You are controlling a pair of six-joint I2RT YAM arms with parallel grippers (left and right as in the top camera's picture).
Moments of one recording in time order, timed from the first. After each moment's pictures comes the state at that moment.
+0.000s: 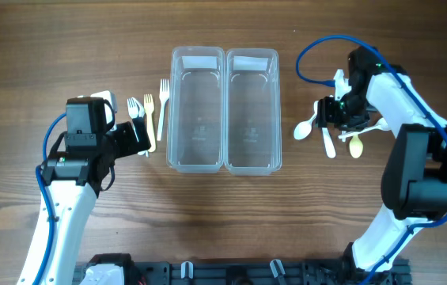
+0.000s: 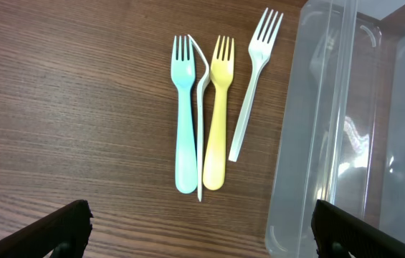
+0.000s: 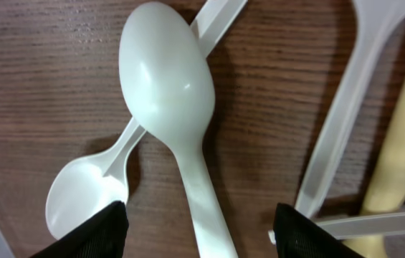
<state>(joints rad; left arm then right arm) -0.01 1.17 0.86 -0.67 0.02 -0.25 -0.05 1.98 1.34 -0.91 -0.14 0.01</state>
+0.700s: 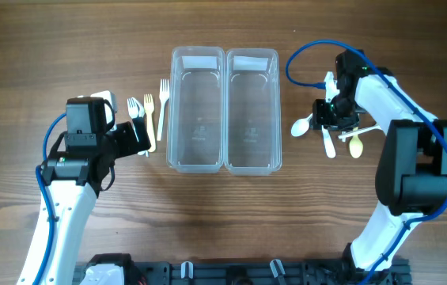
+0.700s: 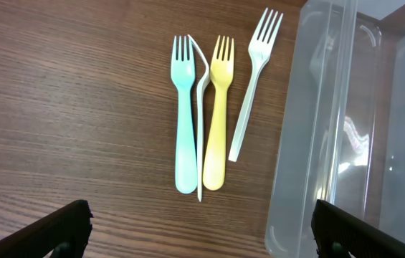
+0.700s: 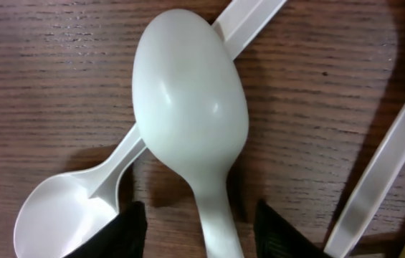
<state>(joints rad) -0.01 1.17 0.86 -0.67 0.02 -0.25 0.00 2.01 1.32 -0.84 -0.10 0.03</state>
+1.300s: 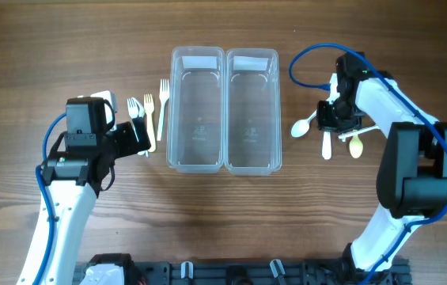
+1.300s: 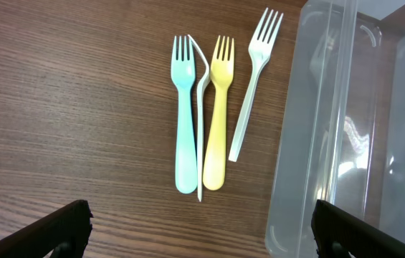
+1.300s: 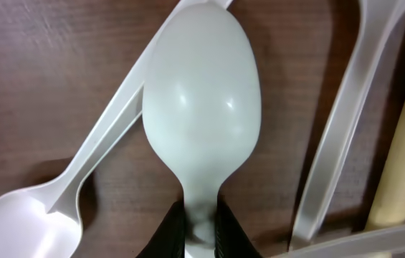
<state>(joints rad) -0.01 1.17 0.86 -0.67 0.02 -0.25 -0.01 1.99 1.28 -0.84 -0.02 0.09</state>
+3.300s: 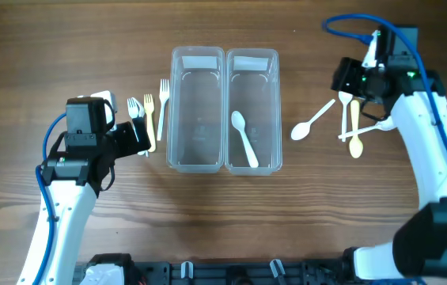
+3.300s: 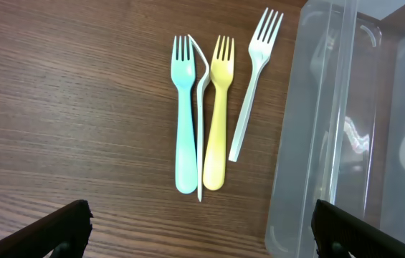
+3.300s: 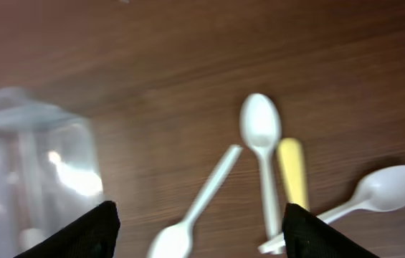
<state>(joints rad) -0.01 1.17 0.86 -0.67 0.02 -0.25 -0.05 1.63 1.34 -0.74 -0.04 0.23</state>
